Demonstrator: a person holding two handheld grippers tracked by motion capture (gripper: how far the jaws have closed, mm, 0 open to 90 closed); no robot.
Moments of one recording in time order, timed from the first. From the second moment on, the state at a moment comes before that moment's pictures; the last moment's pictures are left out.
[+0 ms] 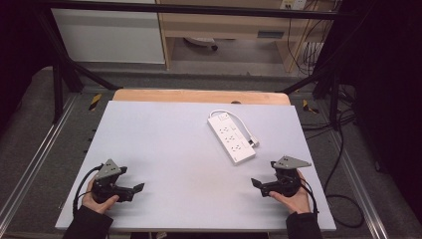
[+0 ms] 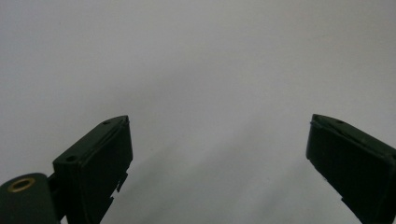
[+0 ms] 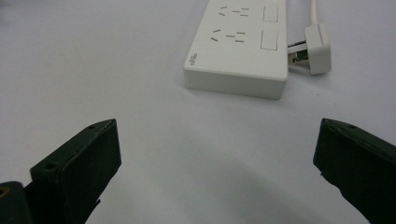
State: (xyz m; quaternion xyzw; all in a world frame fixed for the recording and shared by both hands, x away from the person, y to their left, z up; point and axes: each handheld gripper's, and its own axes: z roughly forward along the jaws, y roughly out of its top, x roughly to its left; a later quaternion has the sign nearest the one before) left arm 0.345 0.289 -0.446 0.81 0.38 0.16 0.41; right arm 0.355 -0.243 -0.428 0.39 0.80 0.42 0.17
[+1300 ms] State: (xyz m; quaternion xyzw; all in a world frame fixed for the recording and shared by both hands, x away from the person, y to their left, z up) left arm 0.345 0.289 -0.445 0.81 0.38 0.16 0.41; right arm 0.376 -0.222 -0.413 0.39 0.80 0.41 0.20
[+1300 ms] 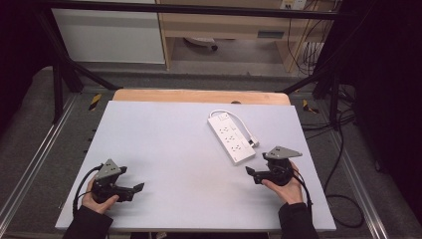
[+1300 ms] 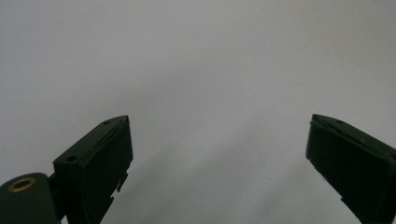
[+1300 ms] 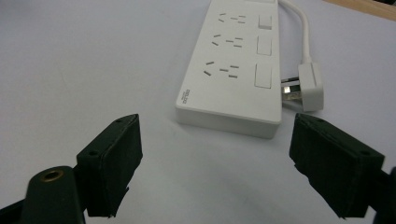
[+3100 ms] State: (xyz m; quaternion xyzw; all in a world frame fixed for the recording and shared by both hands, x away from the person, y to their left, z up) left arm 0.344 0.291 -0.445 0.81 0.39 0.17 0.41; right arm 0.421 -0.209 -0.408 0.42 0.77 0.44 0.19
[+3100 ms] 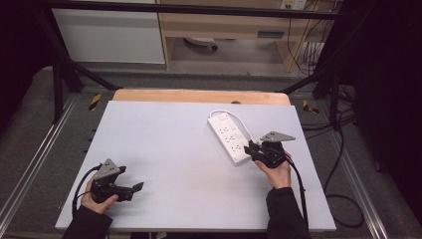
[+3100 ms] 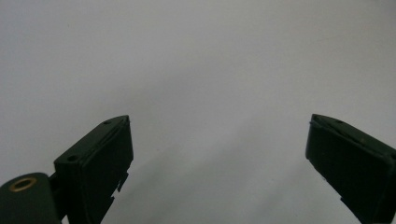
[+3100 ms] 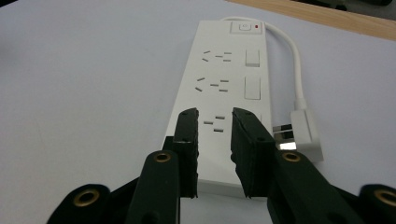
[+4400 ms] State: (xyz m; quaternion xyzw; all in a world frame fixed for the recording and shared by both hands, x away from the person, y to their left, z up) left arm 0.345 0.292 -0.444 0.81 0.39 0.17 0.41; right arm 0.459 -0.193 -0.397 0.42 0.76 0.45 0.19
